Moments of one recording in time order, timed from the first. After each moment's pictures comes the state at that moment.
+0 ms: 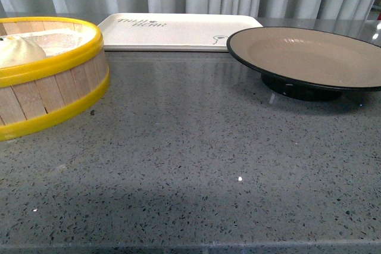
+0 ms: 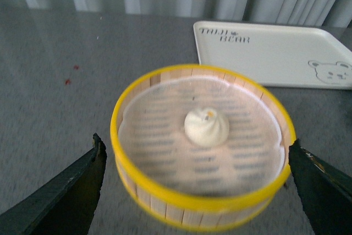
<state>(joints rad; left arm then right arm) -0.01 0.83 0.72 -0.04 0.01 0.00 0.00 0.00 0.01 0.00 0.00 0.00</state>
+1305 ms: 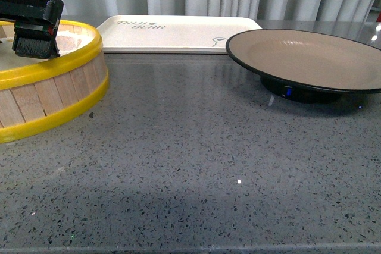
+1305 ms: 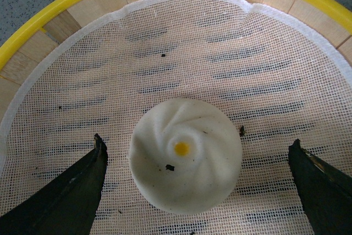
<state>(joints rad) -0.15 1.51 1.12 -0.26 -0.20 0.02 0.00 0.00 0.01 0.00 0.00 0.00</state>
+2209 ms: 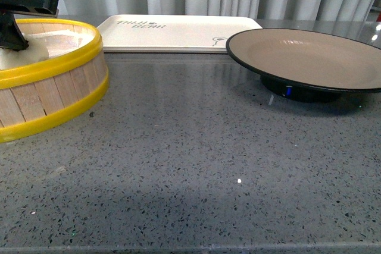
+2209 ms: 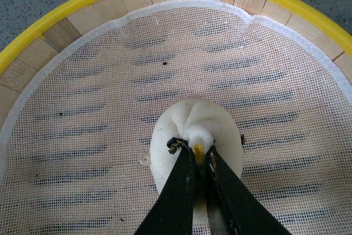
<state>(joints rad) -0.14 1.53 1.15 -0.28 -0.17 0.00 0.00 0.00 0.01 0.00 0.00 0.00</state>
